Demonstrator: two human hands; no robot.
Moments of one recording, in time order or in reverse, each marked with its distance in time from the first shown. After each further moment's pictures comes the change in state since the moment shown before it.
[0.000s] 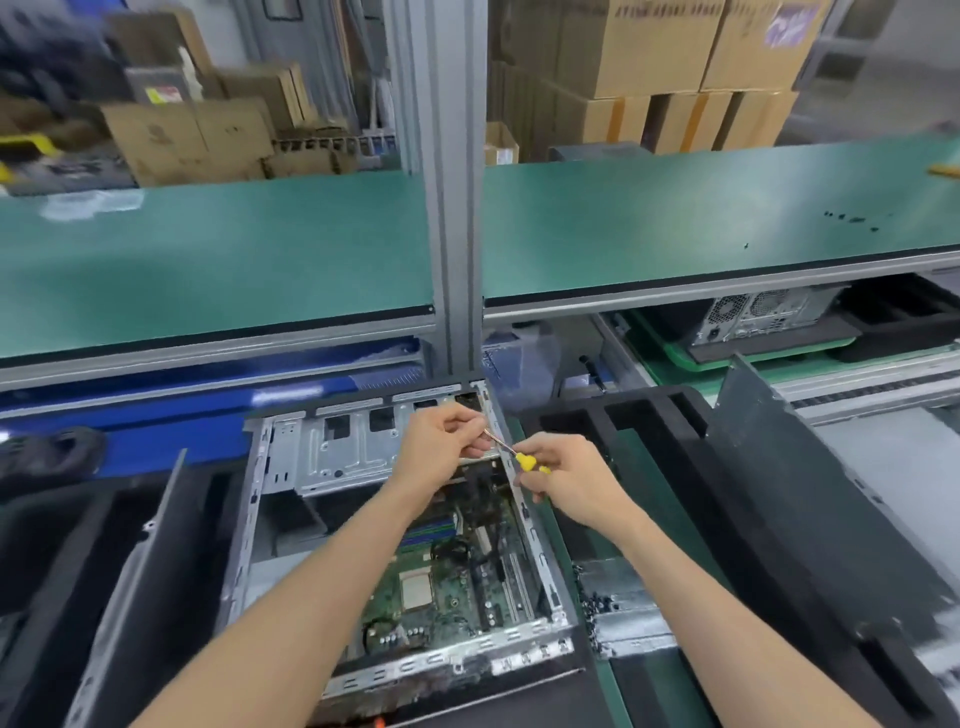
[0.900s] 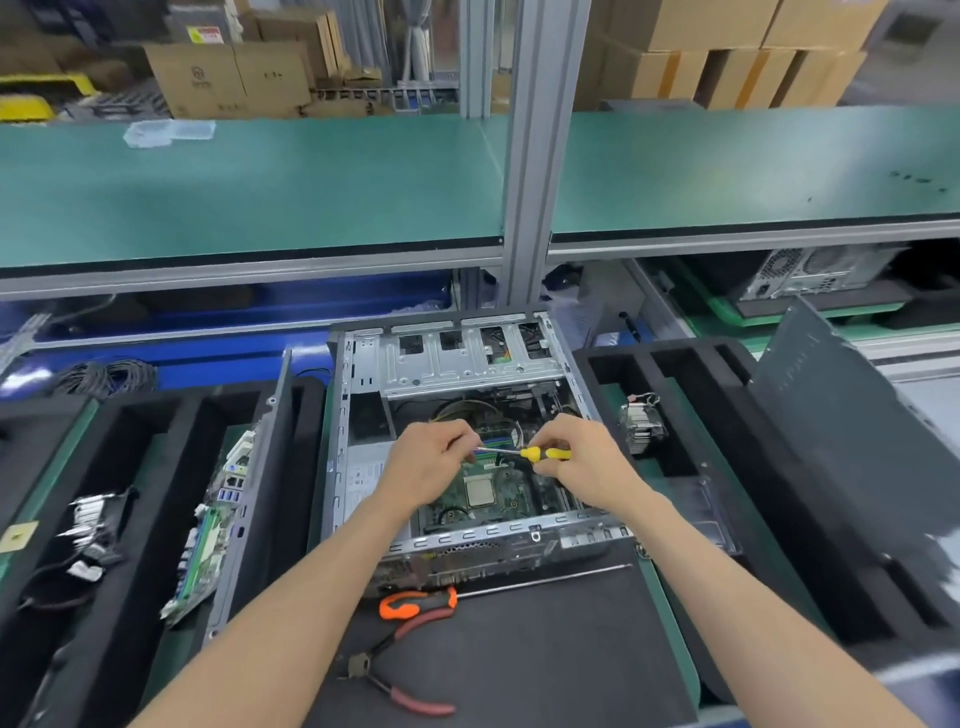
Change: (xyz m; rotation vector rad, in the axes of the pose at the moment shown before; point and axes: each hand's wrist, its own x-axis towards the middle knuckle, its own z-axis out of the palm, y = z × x) left_hand -0.117 -0.073 -0.096 0.631 -0.035 0.158; right_hand -0.060 -0.003 0.092 -0.429 -0.046 -0.094
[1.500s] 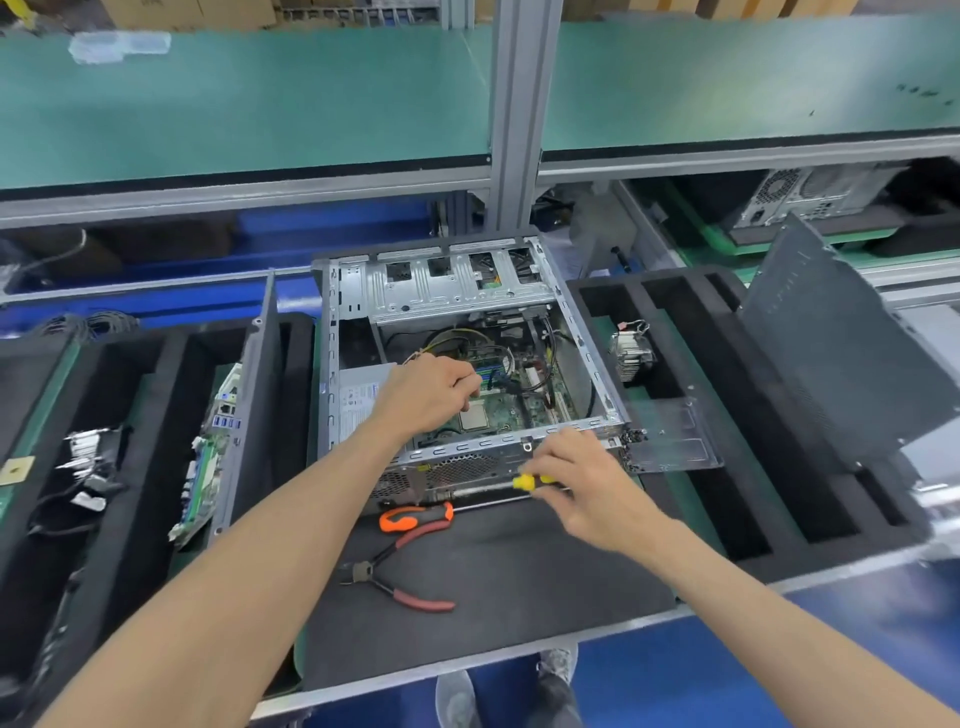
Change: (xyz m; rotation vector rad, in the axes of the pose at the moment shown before) left_hand -0.006 0.006 0.006 0.361 -0.146 0.029; right_hand -0.111 0.016 0.047 -0.183 0.046 -0.485
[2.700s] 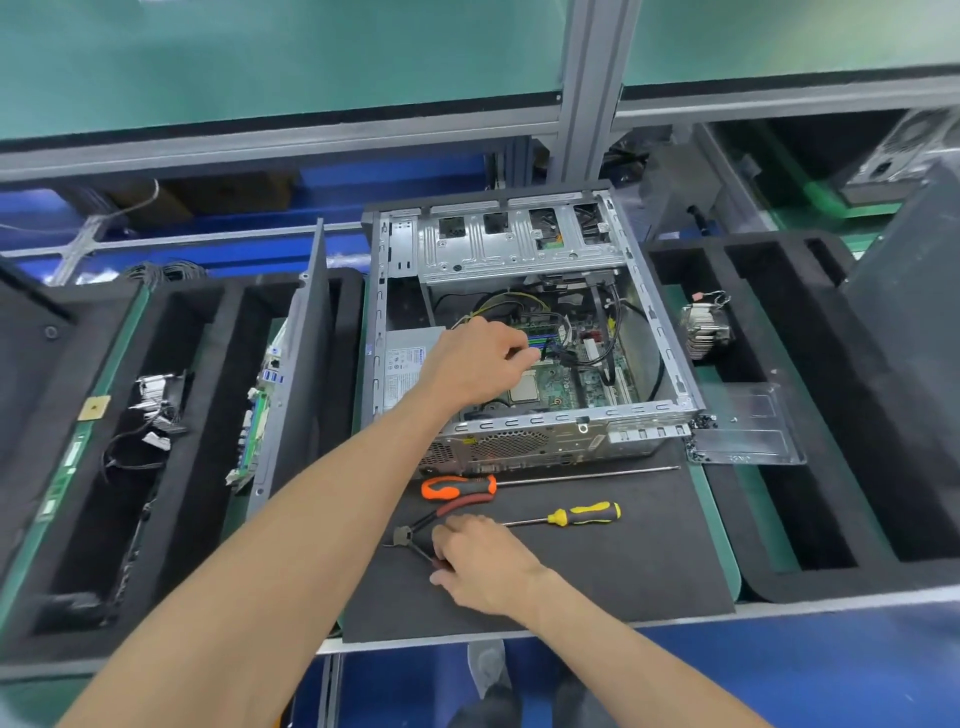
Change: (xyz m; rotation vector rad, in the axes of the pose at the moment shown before) left_hand 0.006 -0.006 0.009 0.073 0.068 0.054; right_hand 0.026 -0.078 0.158 -0.013 -0.563 0.060
